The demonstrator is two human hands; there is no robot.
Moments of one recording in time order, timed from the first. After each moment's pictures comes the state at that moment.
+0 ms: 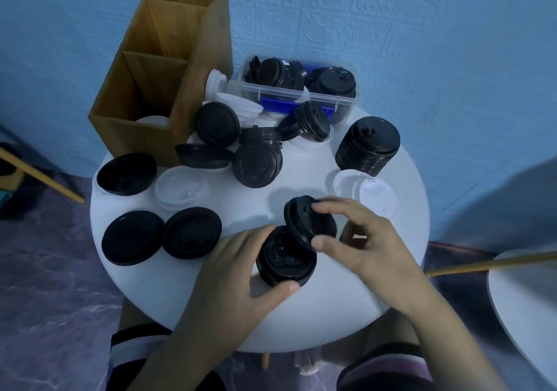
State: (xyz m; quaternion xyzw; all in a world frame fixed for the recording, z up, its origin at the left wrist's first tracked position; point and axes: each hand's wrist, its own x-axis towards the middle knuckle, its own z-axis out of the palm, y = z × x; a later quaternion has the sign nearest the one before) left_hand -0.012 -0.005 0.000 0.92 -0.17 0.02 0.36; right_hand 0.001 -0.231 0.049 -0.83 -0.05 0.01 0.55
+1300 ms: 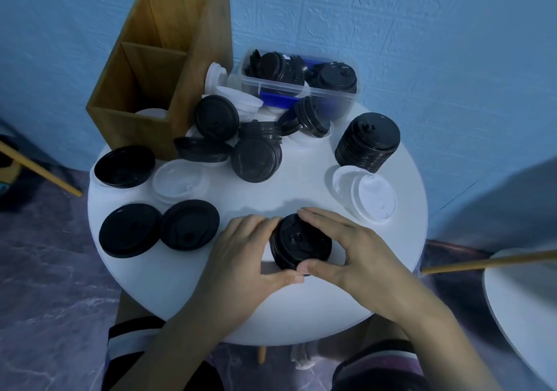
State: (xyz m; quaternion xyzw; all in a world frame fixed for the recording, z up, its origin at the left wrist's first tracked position) left_hand 0.010 -0.020 -0.011 0.92 -0.20 0.05 0.33; right_hand -0.001 -0.233 0.036 -0.93 -0.12 0.08 0.35
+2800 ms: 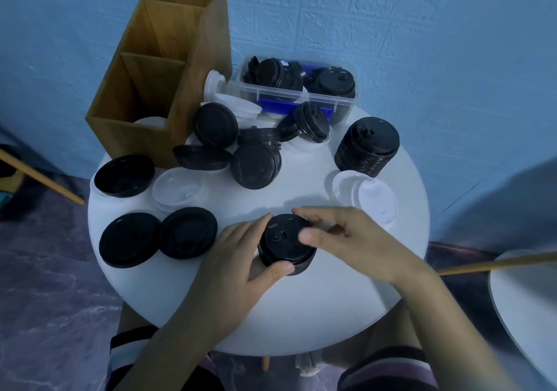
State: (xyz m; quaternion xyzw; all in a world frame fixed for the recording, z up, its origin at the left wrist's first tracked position) left_hand 0.010 -0.007 -0.006 0.92 -0.17 0.00 0.37; right_hand 0.033 -0.235 0.040 -0.86 -0.09 0.16 0.48
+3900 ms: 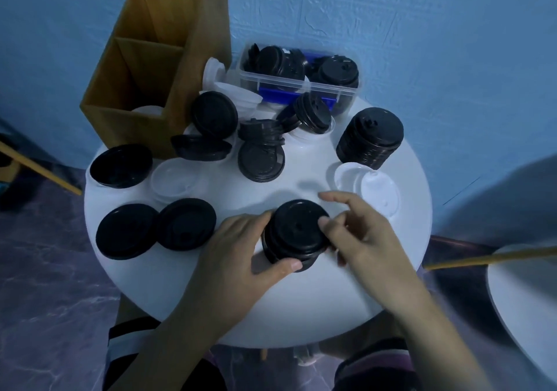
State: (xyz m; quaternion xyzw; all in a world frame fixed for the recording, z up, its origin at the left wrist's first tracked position) left_hand 0.008 -0.011 -0.004 0.91 -0.16 0.04 0.38; right_hand 0.002 -0.219 0.041 -0.80 0.02 0.01 0.60
